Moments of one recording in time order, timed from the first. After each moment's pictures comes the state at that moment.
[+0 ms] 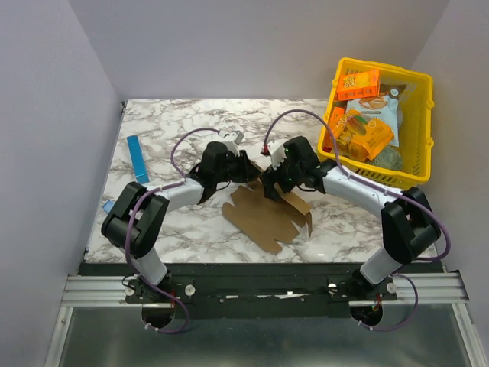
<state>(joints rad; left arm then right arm) -0.53 1.68 0.87 0.41 0.36 -0.55 0.60 1.61 1.07 -0.31 -0.26 -0.19</state>
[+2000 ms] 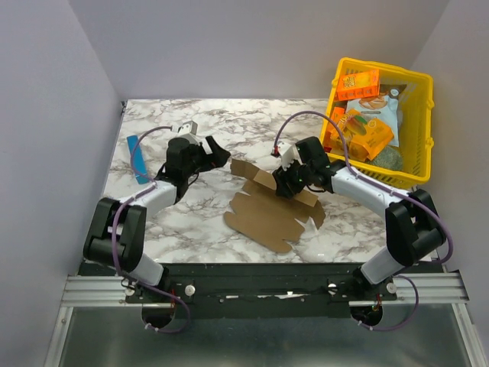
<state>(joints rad) -0.29 1.47 0.75 0.41 0.23 -0.57 0.51 1.58 1.02 -0.32 -0.33 -0.26</state>
